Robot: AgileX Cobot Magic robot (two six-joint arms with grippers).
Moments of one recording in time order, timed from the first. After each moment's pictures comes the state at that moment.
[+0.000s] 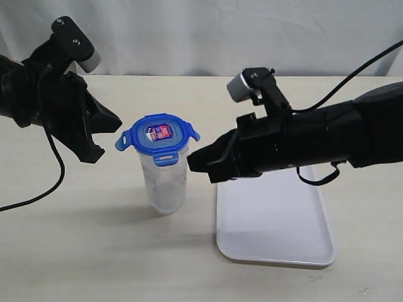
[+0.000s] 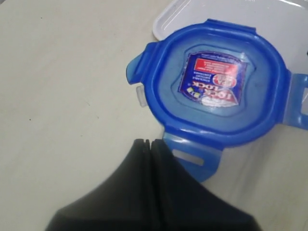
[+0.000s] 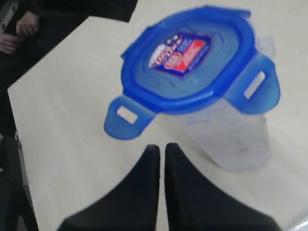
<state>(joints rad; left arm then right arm) -0.32 1.46 -0.93 -0.72 0.59 1.21 0.42 1.58 -0.83 1.45 0.70 -1.43</state>
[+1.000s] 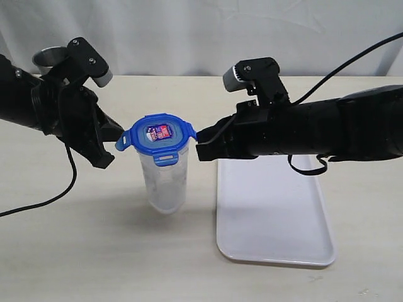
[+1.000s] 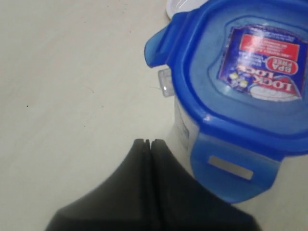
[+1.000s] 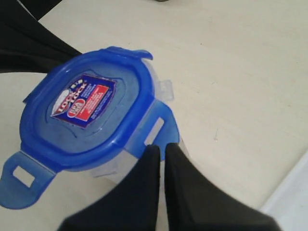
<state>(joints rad) -0.32 1.56 -0.93 -0.74 0.51 1.23 0.47 1.61 -0.86 1.64 0.42 -1.57</state>
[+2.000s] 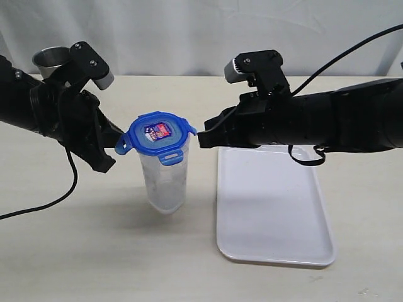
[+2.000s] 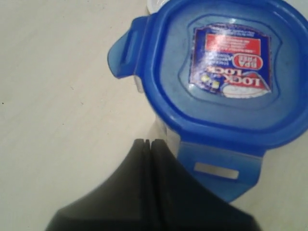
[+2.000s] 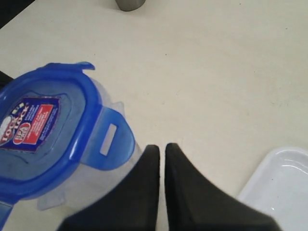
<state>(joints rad) -0.32 1.56 -0.93 -0.76 0.57 1.23 0.47 1.64 -0.91 1.66 0.31 -1.58</state>
